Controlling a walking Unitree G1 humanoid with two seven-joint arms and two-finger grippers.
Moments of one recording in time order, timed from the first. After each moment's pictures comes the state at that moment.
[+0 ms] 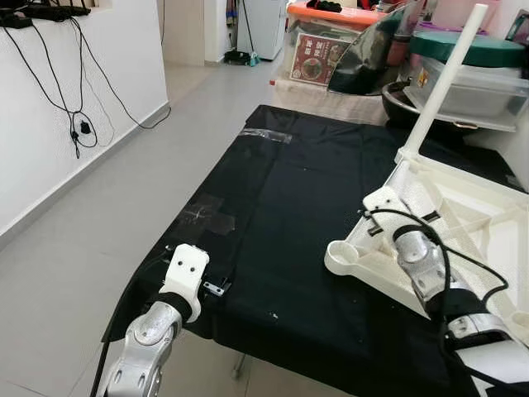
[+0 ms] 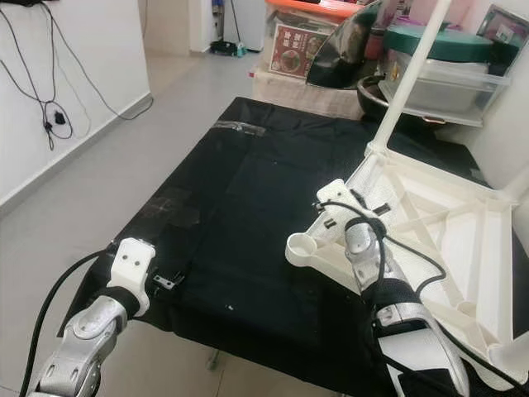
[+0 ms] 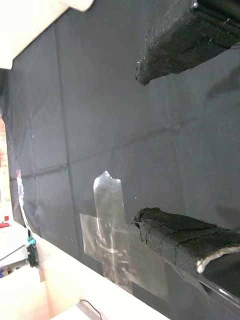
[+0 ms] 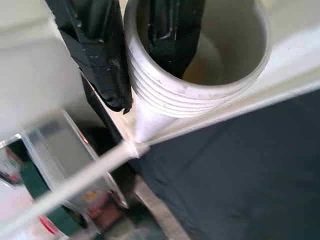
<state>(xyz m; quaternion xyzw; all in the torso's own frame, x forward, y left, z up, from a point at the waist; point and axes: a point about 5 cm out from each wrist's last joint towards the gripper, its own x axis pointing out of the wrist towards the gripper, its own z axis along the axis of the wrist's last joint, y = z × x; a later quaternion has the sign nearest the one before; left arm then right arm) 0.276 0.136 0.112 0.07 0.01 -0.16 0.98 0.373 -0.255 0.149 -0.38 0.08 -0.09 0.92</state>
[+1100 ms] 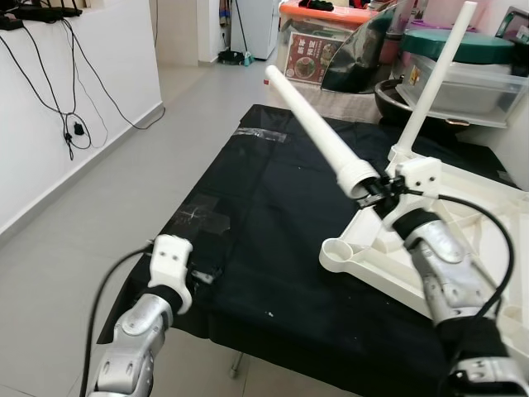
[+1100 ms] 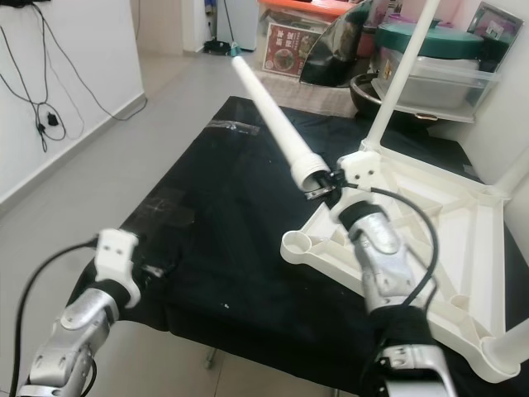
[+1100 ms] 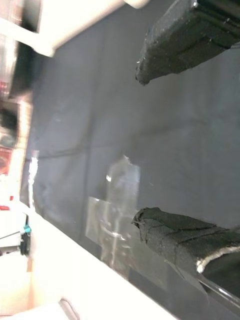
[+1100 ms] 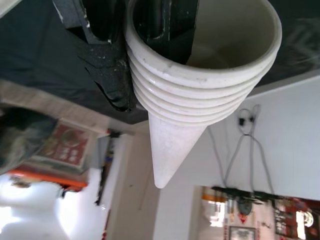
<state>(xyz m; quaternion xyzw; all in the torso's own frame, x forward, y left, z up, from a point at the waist) 0.284 0.149 0.127 -0.05 0.00 -0.13 0.99 0.342 -0.203 0.204 -0.04 -0.13 0.18 0.97</state>
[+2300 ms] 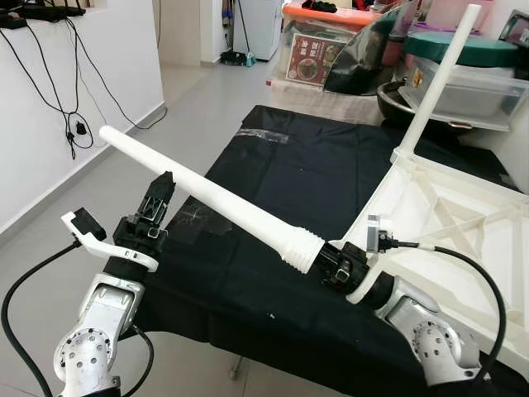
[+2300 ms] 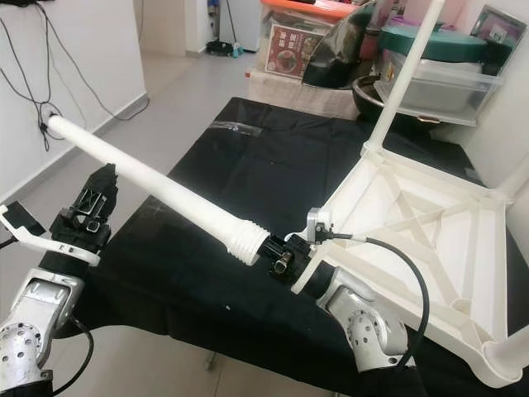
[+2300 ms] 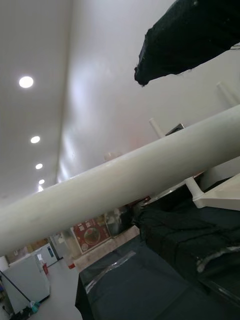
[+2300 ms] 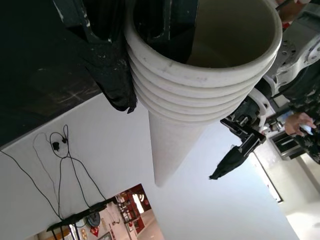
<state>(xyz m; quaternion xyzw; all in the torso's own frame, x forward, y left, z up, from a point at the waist) 0.273 0.188 0.191 -0.54 -0.15 -0.19 0.80 0.278 -0.149 0.161 0.25 -0.01 0.48 0.84</state>
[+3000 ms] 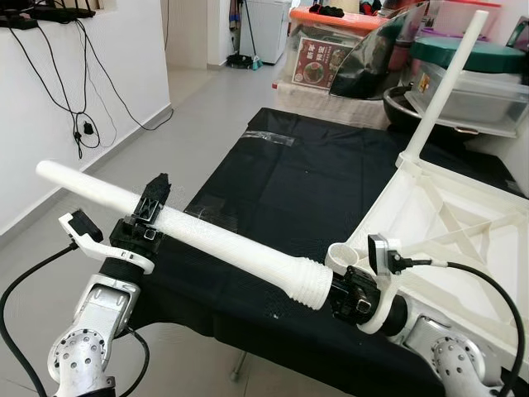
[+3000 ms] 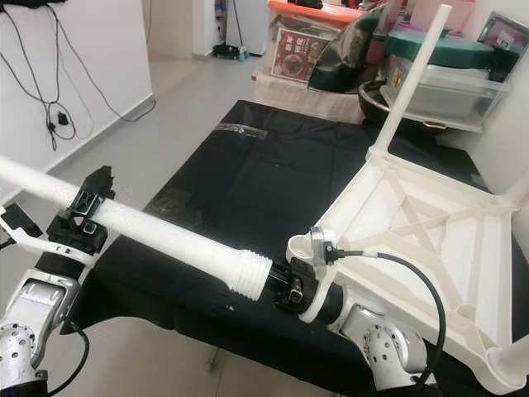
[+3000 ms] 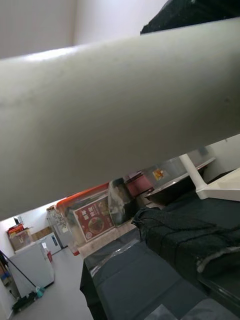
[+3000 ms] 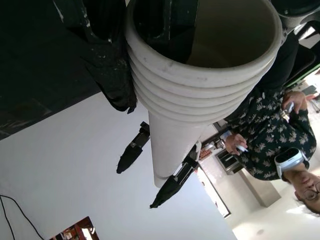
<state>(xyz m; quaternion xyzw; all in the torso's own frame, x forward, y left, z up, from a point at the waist) 0.274 0.194 0.188 -0.54 -0.14 -0.18 0.81 0.250 -0.153 0.153 0.28 0.04 0.56 0.78</state>
